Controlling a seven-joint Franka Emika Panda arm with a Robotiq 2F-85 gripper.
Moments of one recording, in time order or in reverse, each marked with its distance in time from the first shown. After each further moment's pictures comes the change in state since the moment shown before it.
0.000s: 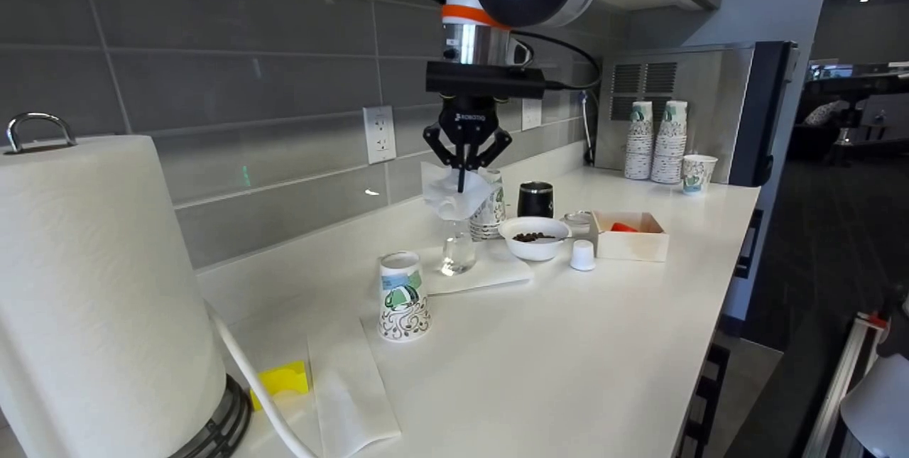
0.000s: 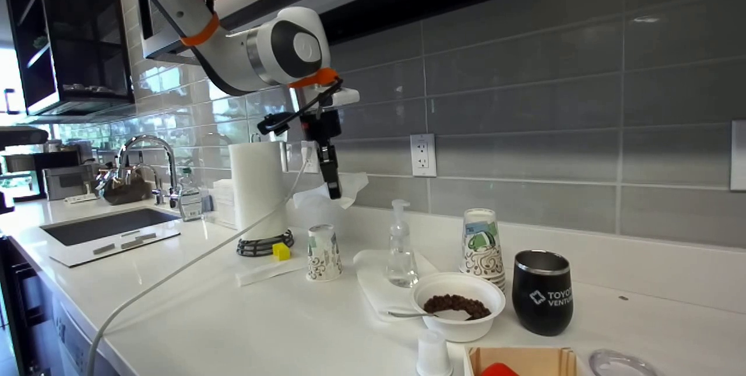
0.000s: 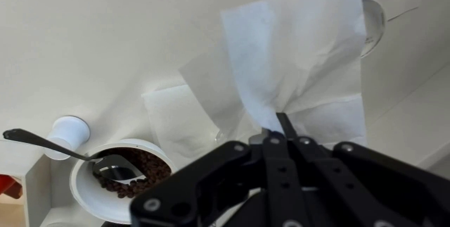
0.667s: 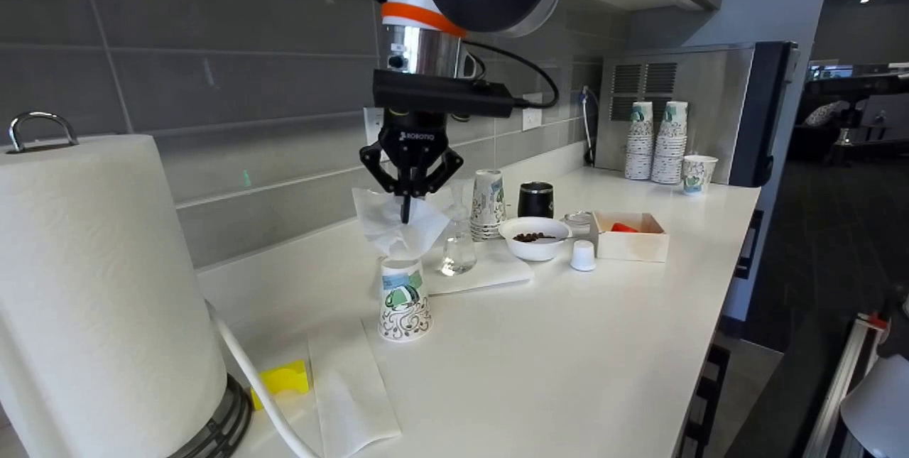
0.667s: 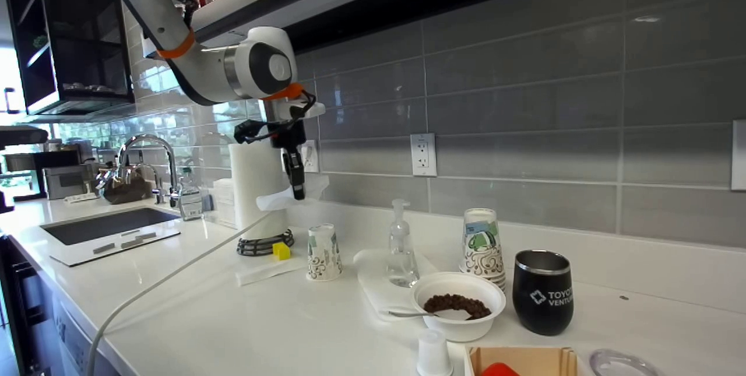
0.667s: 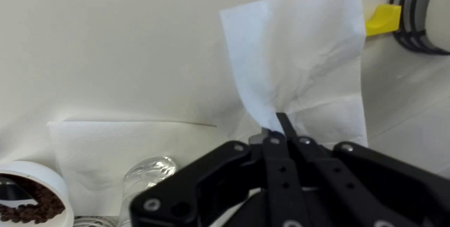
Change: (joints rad) arm 0.101 0.096 0.086 0.070 0.022 0.051 -0.099
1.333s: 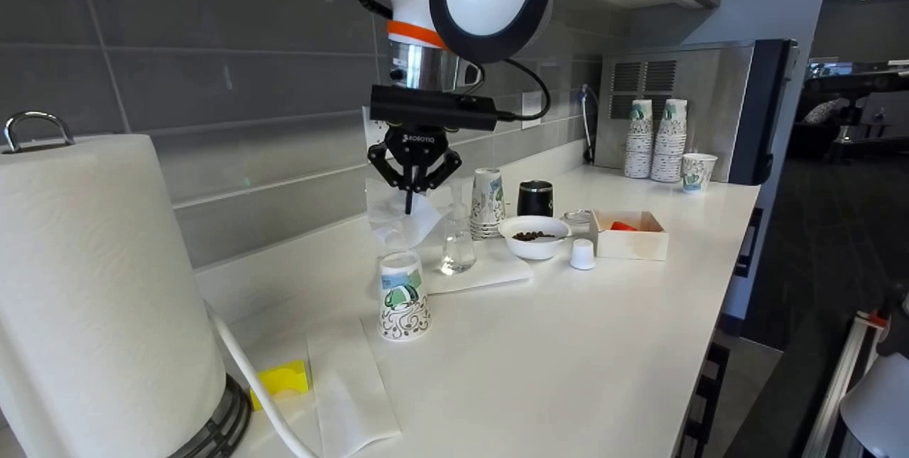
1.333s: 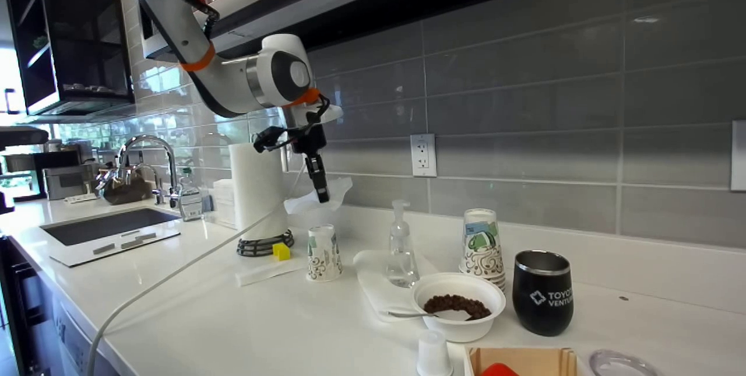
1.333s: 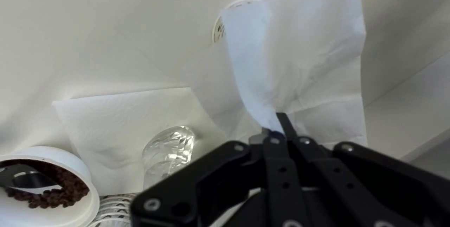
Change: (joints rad) arm 0.006 0.056 -0.085 0.025 -0.123 0.072 0.168
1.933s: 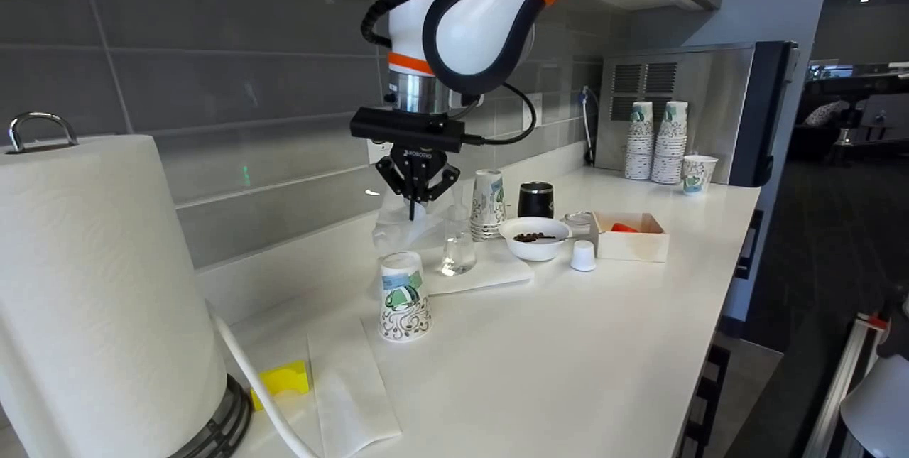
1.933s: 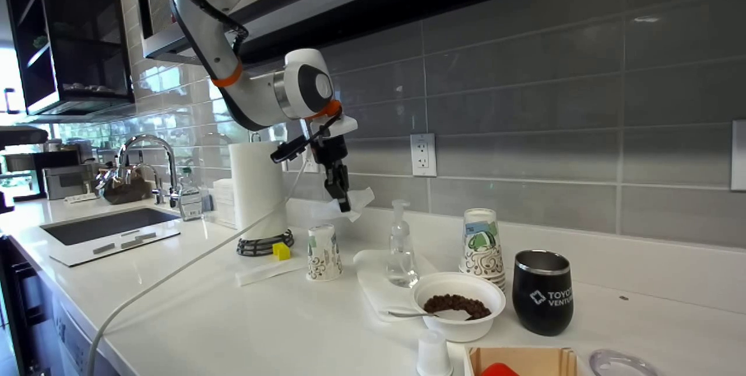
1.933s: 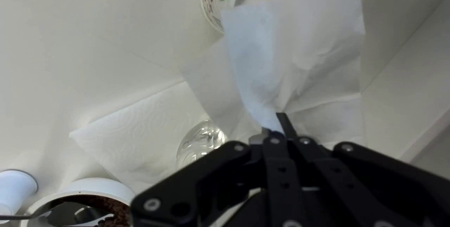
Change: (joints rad) arm 0.010 0.112 -0.068 0.084 -0.080 -0.005 0.348
